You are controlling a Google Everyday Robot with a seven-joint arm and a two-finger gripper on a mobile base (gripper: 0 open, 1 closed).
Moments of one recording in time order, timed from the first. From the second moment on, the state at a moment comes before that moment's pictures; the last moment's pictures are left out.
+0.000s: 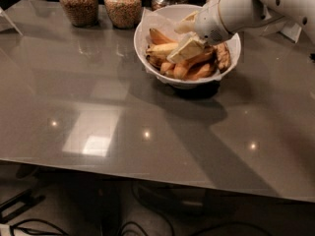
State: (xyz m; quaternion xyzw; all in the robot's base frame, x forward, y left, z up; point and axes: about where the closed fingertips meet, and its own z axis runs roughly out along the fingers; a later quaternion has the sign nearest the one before) arm 0.665 -0.062 0.935 -0.61 0.66 0.11 0.42
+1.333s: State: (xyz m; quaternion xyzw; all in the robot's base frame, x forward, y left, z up) arm 0.656 -0.090 0.925 -0.60 0.69 0.09 0.39
